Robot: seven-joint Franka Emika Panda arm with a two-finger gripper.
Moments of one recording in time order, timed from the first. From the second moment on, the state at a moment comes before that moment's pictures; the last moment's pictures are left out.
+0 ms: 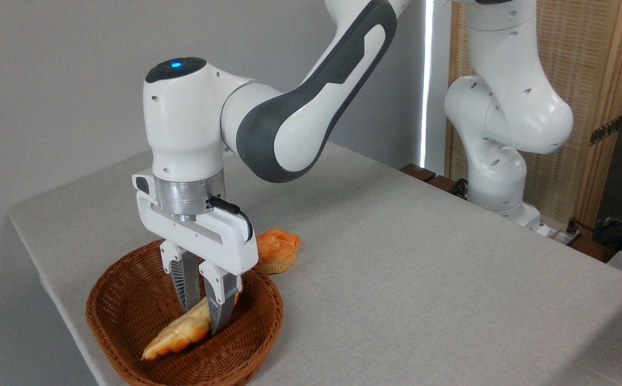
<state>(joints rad) -0.06 0.21 -0.03 -1.89 0.01 2.26 0.43</state>
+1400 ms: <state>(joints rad) -0.06 -0.24 0.02 -2.07 0.01 1.87 0.82</state>
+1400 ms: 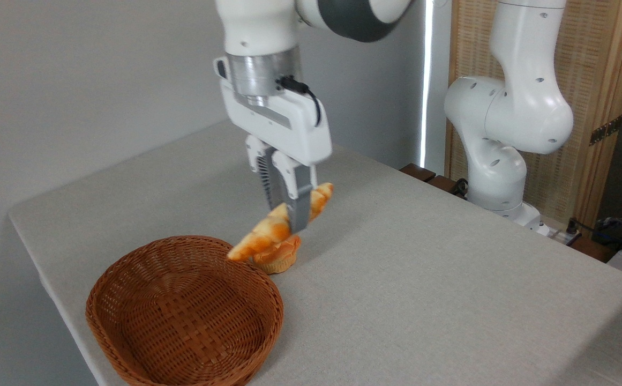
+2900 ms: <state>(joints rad) -0.06 -0.27 0.06 -2.17 0.04 1.88 0.83</state>
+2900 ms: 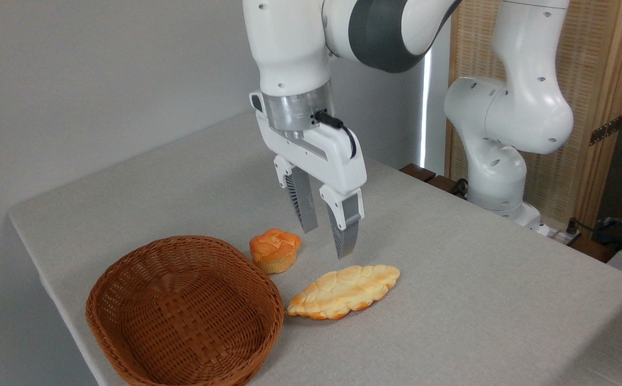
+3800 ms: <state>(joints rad) -0.08 0.00 -0.03 -1.59 -0.03 1.65 0.64</state>
